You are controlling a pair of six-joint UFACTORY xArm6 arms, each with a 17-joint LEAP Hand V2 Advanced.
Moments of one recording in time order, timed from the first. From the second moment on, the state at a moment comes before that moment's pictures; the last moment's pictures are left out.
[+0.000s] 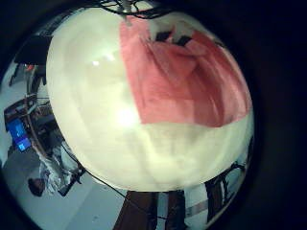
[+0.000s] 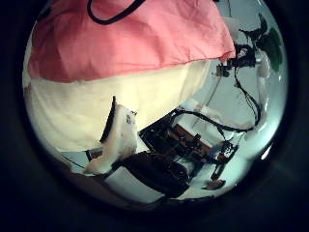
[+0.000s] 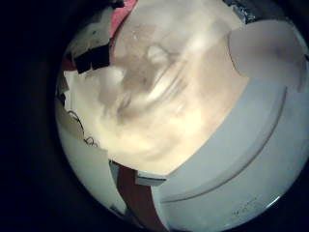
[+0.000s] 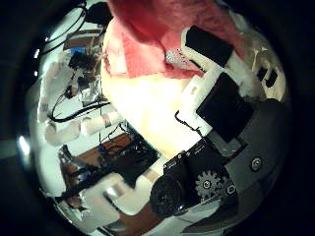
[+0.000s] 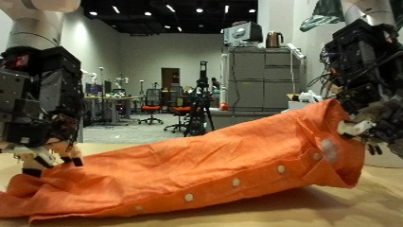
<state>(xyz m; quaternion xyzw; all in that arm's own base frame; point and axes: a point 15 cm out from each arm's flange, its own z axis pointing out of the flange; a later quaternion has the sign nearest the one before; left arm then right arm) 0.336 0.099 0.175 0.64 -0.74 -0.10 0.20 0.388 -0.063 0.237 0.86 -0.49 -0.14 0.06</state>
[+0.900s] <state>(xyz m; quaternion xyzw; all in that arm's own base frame) 0.284 0.111 0.237 0.66 -0.73 -0.05 0.17 0.395 -0.005 0.317 0.89 -0.45 -0.09 0.03</state>
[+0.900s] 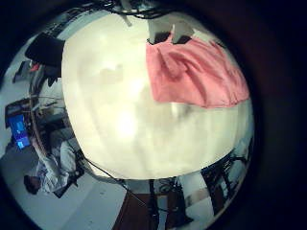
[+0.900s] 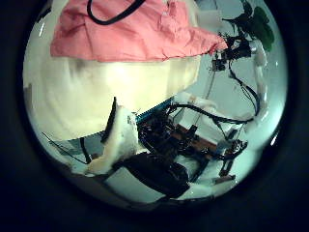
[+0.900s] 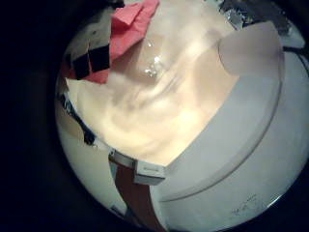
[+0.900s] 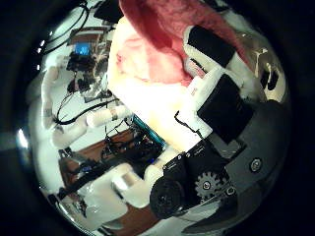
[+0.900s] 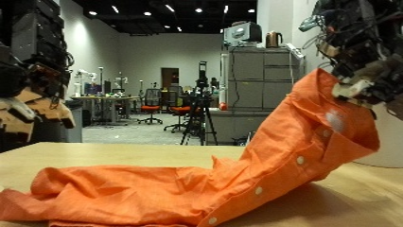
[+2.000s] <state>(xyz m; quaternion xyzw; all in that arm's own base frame) 0.190 0.224 0.204 0.74 -0.64 0.02 0.20 0.446 0.428 0.265 0.97 -0.23 0.03 -0.05</state>
